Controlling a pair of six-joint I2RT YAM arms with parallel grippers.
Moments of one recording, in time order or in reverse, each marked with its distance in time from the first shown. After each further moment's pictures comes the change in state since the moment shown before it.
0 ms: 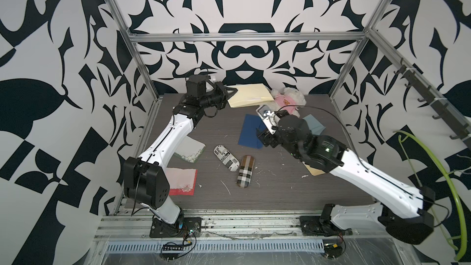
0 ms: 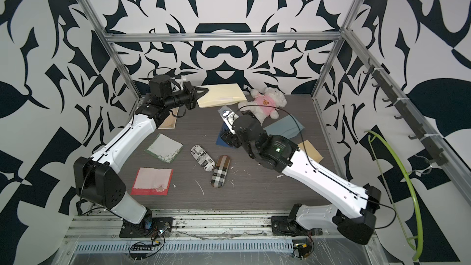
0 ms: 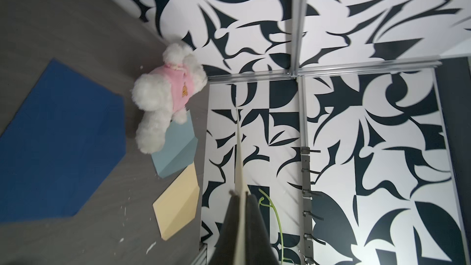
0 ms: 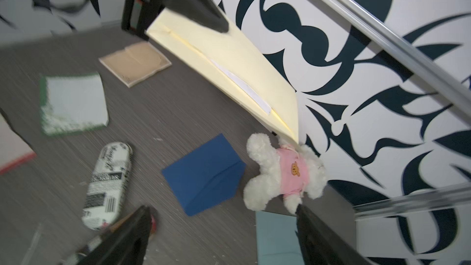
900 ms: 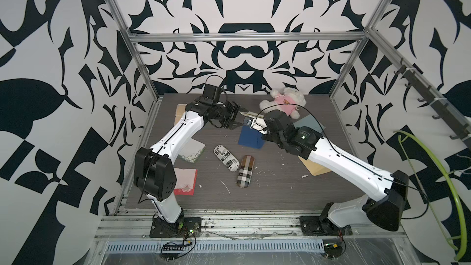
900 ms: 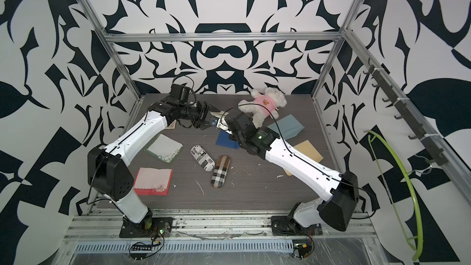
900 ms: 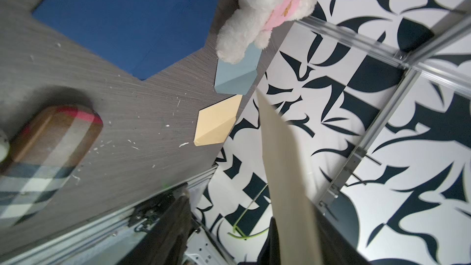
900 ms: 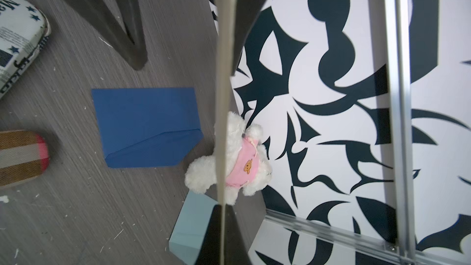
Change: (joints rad) left arm -0.072 0.108 0.061 -0.540 0.113 -0.155; right arm -0.073 0.213 -0.033 0.048 0.083 -0.727
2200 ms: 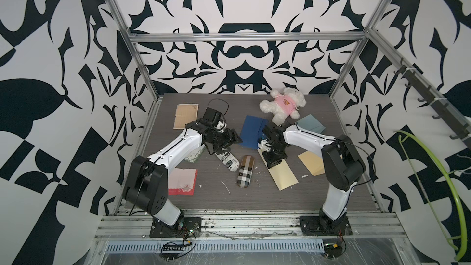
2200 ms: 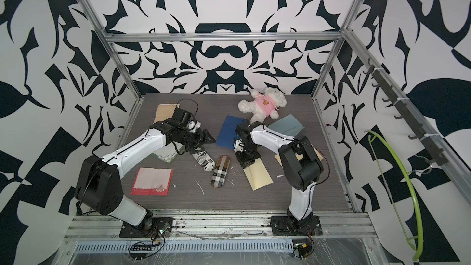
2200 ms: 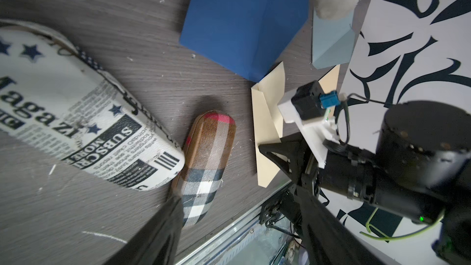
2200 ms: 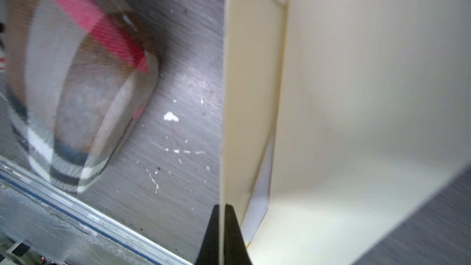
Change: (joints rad) left arm -0.043 -0.136 -0.345 -0.058 -0.134 0.594; right arm -0.285 0.408 -0.047 -0.531 -0.780 0.889
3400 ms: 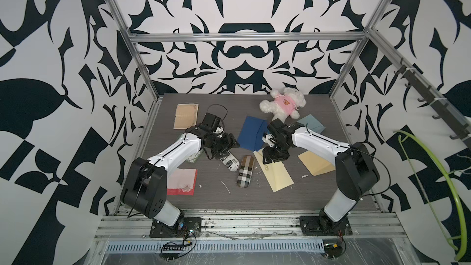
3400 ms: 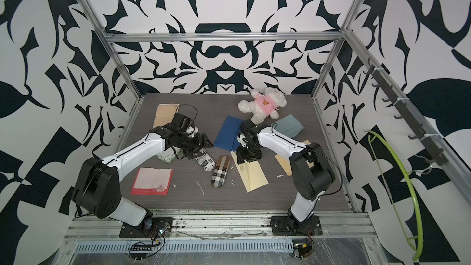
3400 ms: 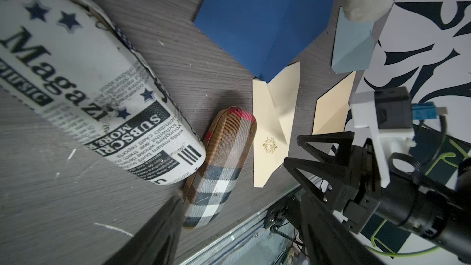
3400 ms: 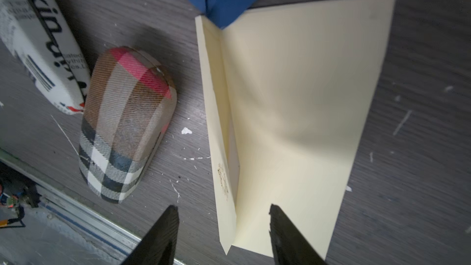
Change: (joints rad) left arm 0.000 -0.035 -0.132 0.046 -0.033 -0.042; right arm -0.026 -0.077 -0.081 0.138 -0.043 0.127
